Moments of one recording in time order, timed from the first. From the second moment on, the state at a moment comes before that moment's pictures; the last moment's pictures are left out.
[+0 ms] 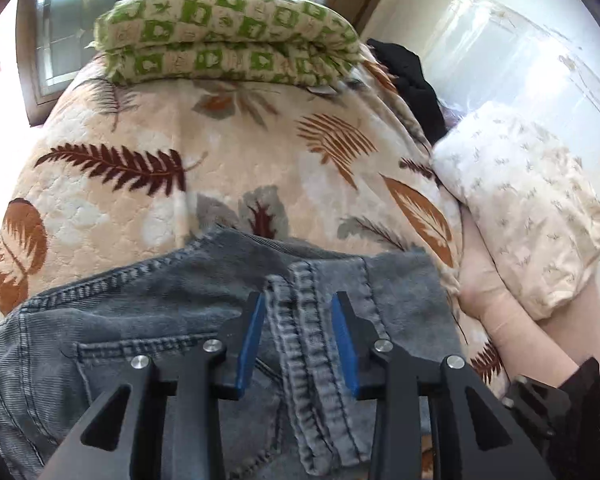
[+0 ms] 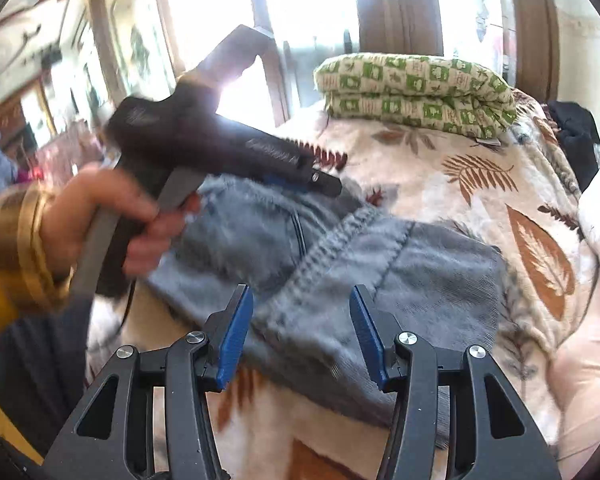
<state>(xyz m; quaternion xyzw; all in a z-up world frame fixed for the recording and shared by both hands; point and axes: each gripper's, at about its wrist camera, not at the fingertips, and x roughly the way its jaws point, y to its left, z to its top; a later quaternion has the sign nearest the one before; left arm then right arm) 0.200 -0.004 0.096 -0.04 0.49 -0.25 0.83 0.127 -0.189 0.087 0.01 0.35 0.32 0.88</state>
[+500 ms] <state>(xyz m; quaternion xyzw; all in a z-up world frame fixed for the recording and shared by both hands) 0.183 -0.036 0.046 -0.01 0.53 -0.26 0.80 0.128 -0.164 0.029 0.02 0.41 0.31 0.86</state>
